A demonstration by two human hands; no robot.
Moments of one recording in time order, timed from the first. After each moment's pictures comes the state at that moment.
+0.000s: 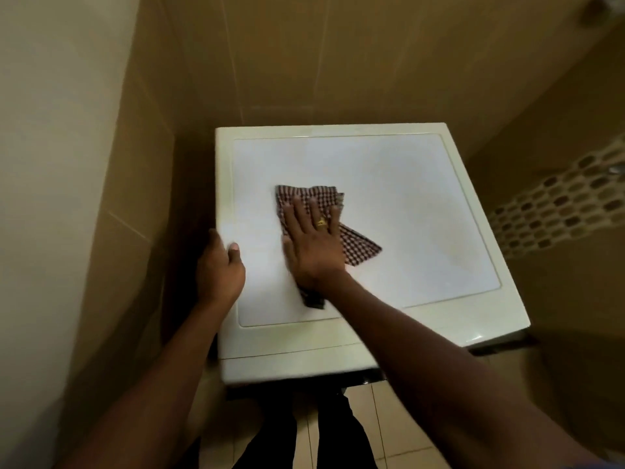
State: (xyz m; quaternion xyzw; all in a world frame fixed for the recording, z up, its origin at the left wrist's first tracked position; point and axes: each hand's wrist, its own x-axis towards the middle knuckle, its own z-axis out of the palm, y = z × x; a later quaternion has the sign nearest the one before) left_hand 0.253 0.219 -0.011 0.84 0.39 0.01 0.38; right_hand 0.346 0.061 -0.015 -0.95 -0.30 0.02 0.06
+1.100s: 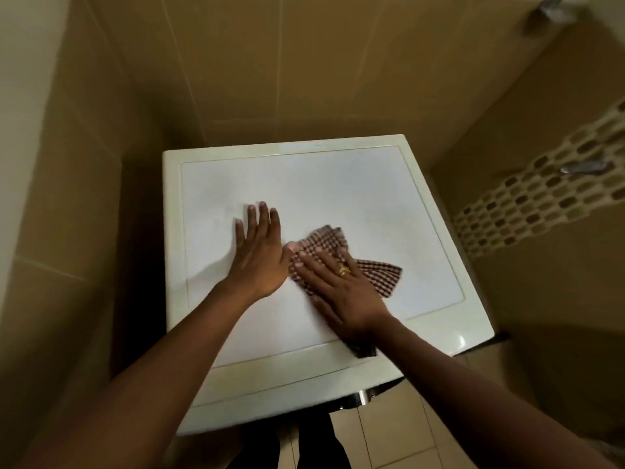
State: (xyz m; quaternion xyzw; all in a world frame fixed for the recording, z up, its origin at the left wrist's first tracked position) left_hand 0.361 0.138 0.021 0.97 0.05 -0.13 0.19; right_hand 0.362 -0.090 -0.012 -0.89 -0.46 0.02 0.03
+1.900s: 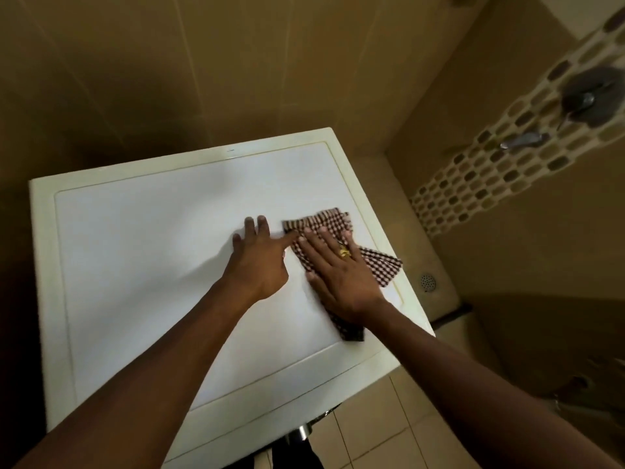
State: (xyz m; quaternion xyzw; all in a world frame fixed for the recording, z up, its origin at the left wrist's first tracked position) left_hand 0.448 0.018 0.015 0.97 -0.06 -0.19 0.11; right_hand 0.441 -0.196 -0.016 -0.95 -0.32 0.05 0.03
